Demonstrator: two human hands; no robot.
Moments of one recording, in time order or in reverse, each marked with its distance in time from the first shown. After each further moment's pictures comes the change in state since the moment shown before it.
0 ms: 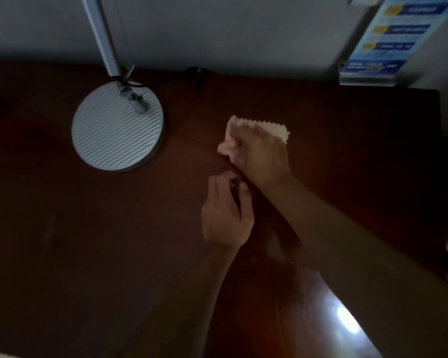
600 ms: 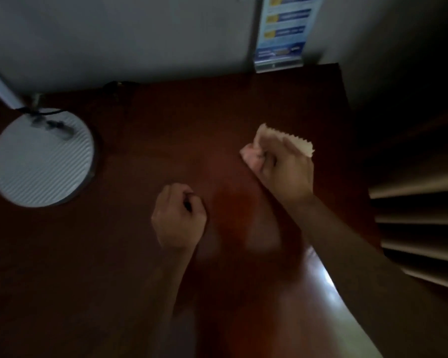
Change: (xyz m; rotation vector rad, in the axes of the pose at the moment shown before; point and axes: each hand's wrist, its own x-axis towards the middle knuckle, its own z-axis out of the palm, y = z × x) left_hand 0.000 -0.012 0.006 0.216 -0.037 0.162; right_hand -0.092 0.069 -0.065 0.000 0.329 0.405
